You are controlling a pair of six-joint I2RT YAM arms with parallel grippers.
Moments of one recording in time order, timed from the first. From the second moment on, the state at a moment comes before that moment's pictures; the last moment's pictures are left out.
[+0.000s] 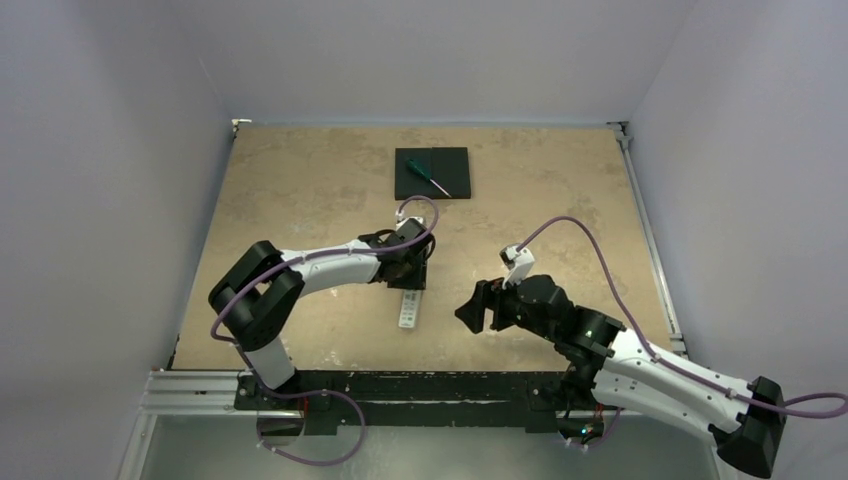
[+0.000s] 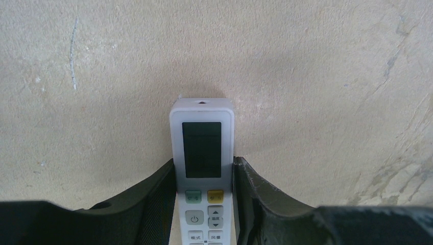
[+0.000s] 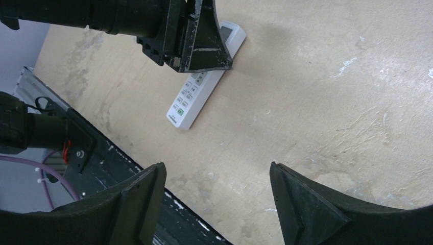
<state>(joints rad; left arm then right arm) -0.81 1.71 0.99 -0.37 -0.12 -0.69 0.95 0.66 0.45 -0.29 0.12 0.65</state>
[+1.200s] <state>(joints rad) -0.92 1.52 1.13 -0.59 -0.38 -0.68 0.95 0.68 0.54 -0.37 0.19 0.65</state>
